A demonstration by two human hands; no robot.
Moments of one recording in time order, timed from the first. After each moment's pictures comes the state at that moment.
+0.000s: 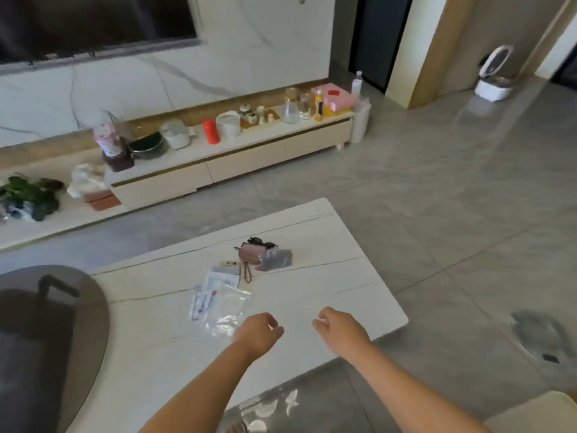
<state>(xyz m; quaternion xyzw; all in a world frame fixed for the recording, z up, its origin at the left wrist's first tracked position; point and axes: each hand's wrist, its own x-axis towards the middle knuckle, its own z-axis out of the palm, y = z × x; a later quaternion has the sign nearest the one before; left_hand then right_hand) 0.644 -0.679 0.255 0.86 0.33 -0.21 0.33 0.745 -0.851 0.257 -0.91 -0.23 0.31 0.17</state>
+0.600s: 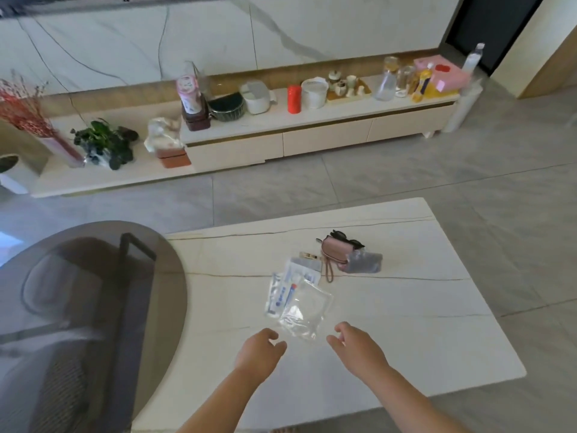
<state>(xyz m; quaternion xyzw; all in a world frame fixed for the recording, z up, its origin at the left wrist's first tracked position) 0.526 -0.459 0.196 0.73 0.49 -0.19 0.44 0.674 -0.607 0.191 -0.88 -0.27 0.38 0.10</state>
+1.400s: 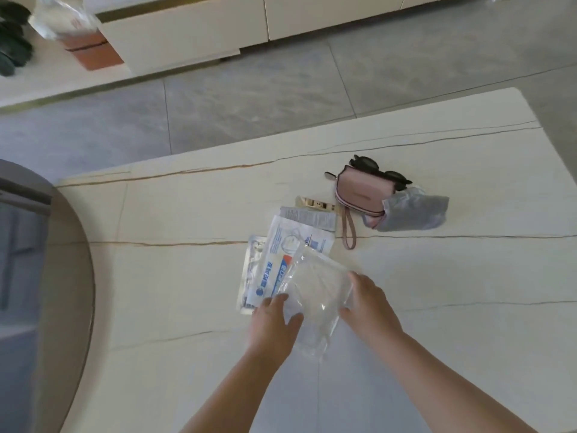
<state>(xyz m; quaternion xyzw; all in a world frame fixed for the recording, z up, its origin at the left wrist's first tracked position) 0.647 -0.407 -0.092 0.75 0.48 -0.20 0.41 0.781 -0.523 -0.106 -0.89 -0.24 0.38 0.08</state>
